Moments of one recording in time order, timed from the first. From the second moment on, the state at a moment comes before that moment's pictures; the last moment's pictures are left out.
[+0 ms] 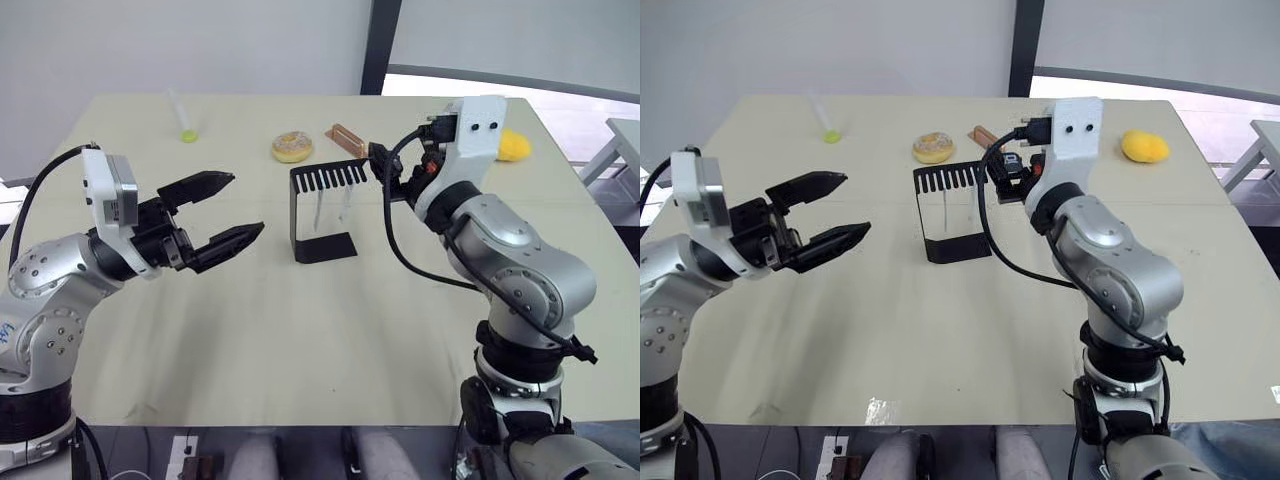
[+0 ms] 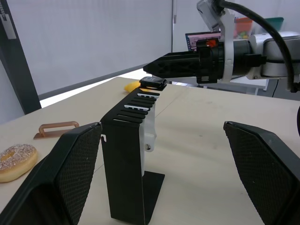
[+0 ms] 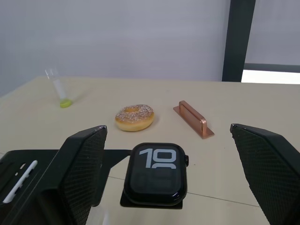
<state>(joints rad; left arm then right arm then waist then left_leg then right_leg) -0.36 0.75 0.32 -0.40 -0.84 0.55 -0.78 -0.77 -0.21 -0.12 -0.48 0.53 1.07 -0.15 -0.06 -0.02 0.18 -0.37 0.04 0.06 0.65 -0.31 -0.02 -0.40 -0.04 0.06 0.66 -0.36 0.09</state>
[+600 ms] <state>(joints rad) -0.45 0.75 0.29 -0.31 -0.82 0.56 -0.81 -0.81 -0.20 -0.11 -0.42 0.51 1.09 -0.10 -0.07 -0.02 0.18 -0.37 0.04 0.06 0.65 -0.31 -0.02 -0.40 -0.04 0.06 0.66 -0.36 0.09</state>
